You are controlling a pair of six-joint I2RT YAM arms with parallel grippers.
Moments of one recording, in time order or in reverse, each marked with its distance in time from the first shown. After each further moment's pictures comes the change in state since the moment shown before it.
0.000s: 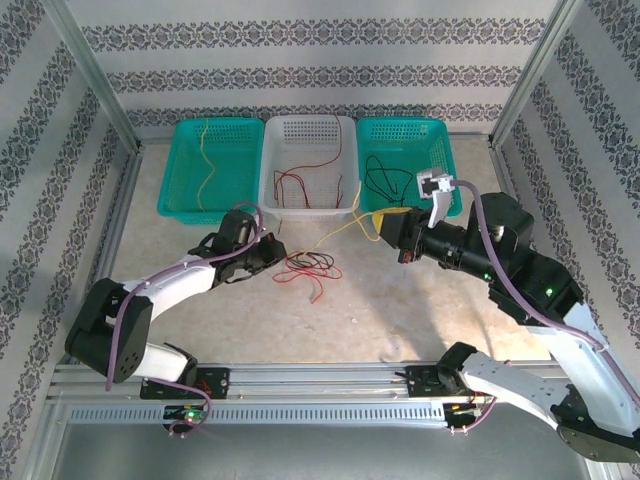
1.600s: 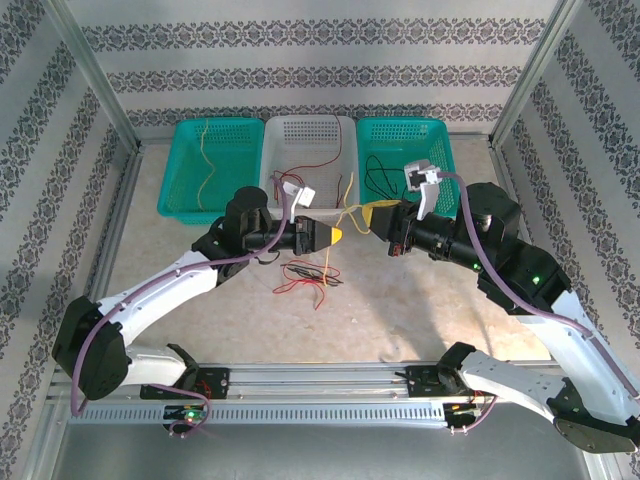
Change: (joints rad) left arm -0.225 -0.106 0.274 0.173 0.328 0.201; right arm 0.008 0.054 0.024 0.041 -0.009 -0.035
